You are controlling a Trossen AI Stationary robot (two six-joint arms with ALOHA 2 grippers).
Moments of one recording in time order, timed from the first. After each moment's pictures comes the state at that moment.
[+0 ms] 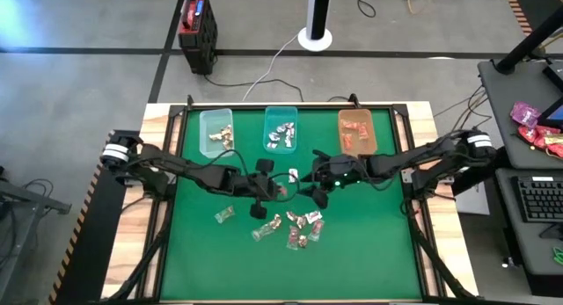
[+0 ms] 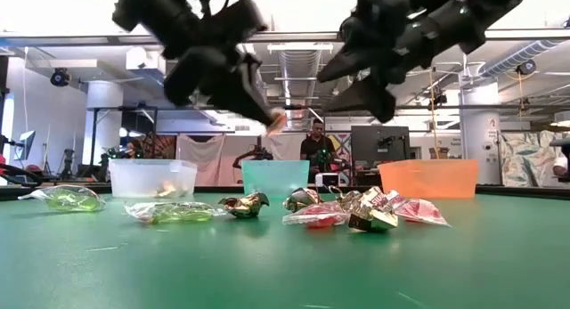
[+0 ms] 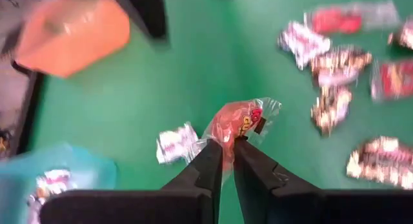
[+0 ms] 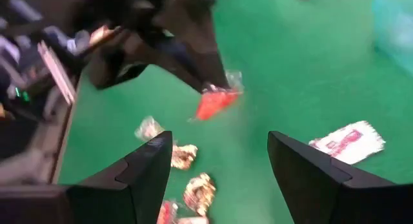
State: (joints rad) left arm -0.15 1.60 0.93 -0.08 -0.28 0.29; right arm 0.02 1.46 0.73 0.25 -0.04 0.52
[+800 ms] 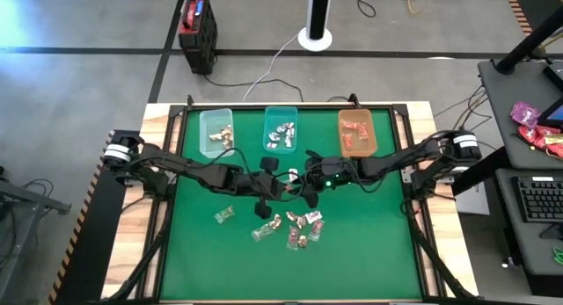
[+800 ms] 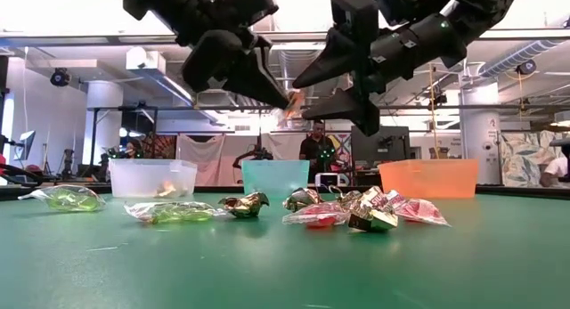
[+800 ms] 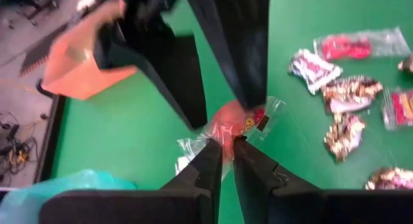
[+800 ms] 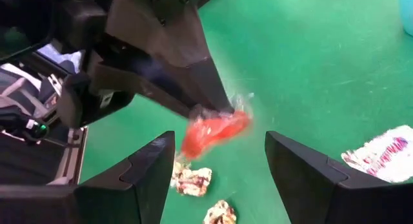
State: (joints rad) left arm -0.15 1.61 1.00 -0.08 -0.31 0.34; right arm 0.01 1.58 0.76 0.39 -0.06 0.63
